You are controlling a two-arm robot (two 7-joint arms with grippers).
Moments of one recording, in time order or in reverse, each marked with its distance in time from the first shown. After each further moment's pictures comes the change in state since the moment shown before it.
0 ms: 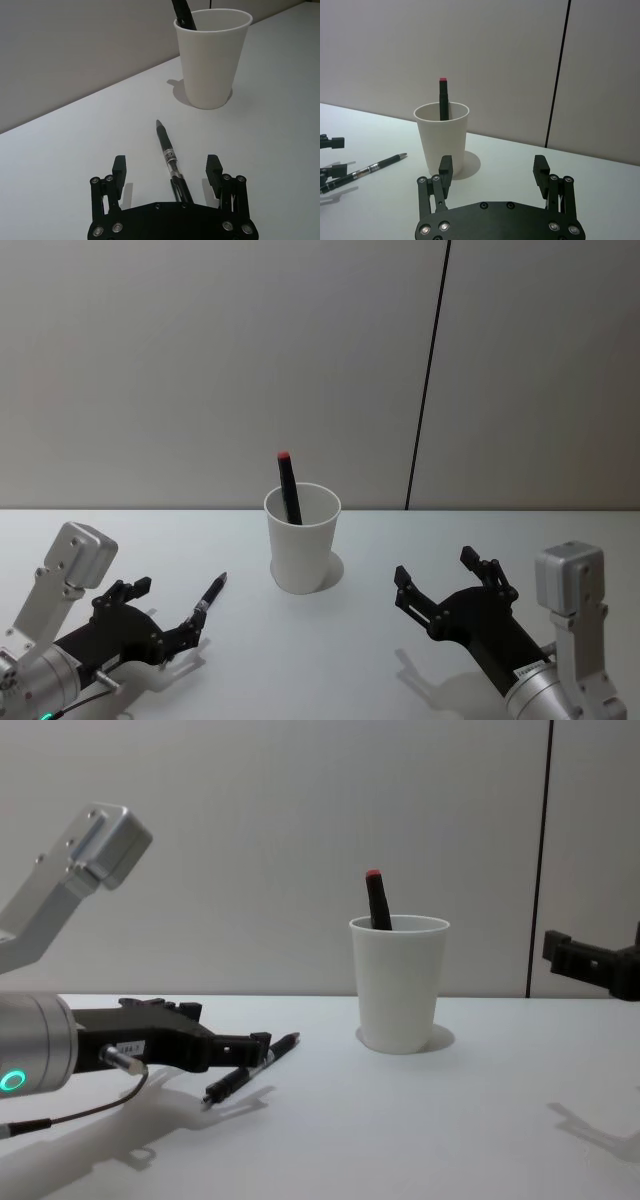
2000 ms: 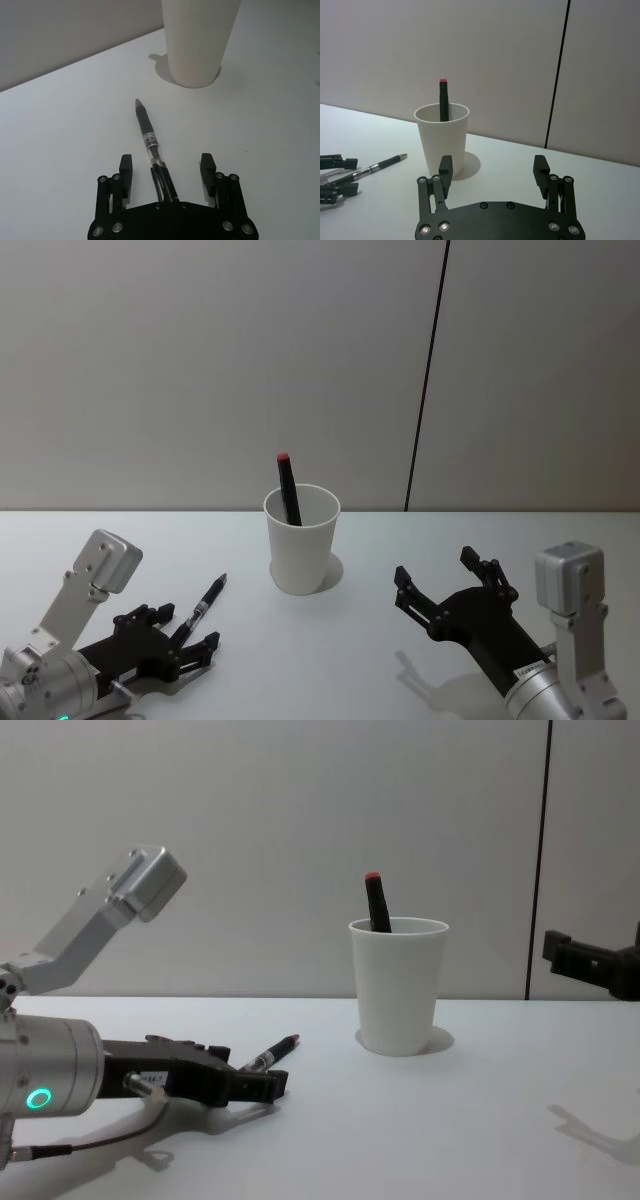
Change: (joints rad) left arm -0.068 -0.005 0.064 0.081 -0.038 0.085 -0.050; right arm 0.000 0.000 0.000 0.000 0.000 0.000 0.000
